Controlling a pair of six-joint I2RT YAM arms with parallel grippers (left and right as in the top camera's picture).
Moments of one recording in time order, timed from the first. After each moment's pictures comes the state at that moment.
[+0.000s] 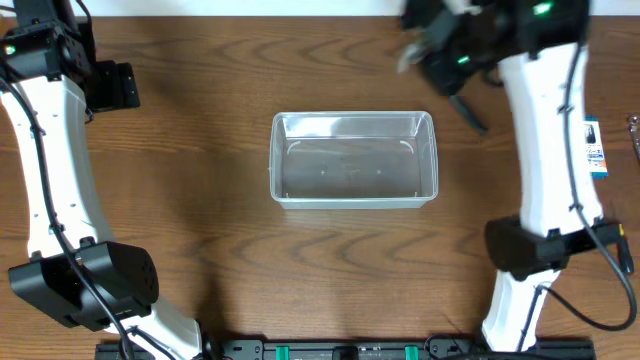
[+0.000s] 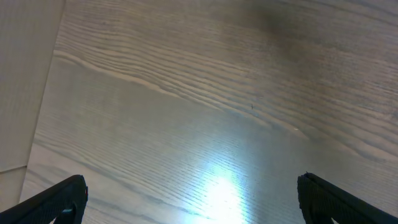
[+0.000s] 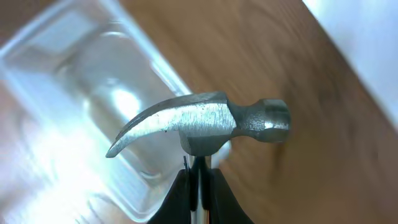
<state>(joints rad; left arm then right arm) 0.27 1.83 1.98 -1.28 -0.19 0.06 0.30 2.08 2.59 -1.65 -0.17 -0.61</state>
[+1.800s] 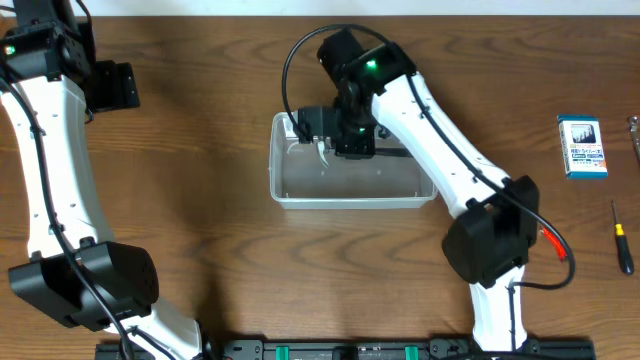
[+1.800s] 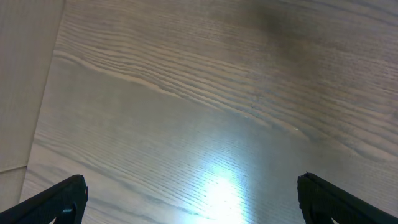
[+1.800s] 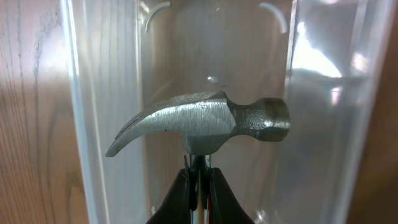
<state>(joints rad) 0.27 1.83 1.98 -1.28 -0.19 0.06 0.56 2.16 2.07 -1.39 -0.18 -0.99</state>
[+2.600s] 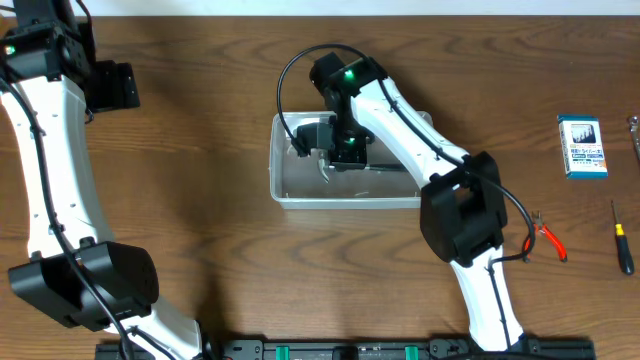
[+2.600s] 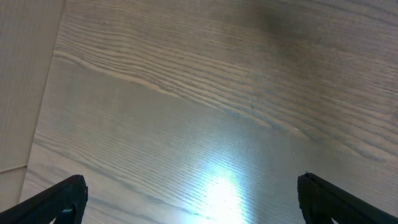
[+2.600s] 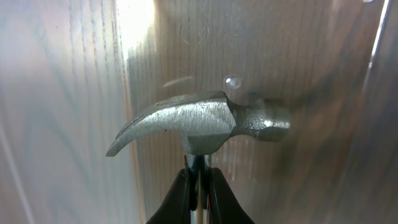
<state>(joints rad) 0.27 1.83 1.98 -1.28 -0.19 0.06 0.56 2.32 2.07 -1.37 -0.18 -0.99</state>
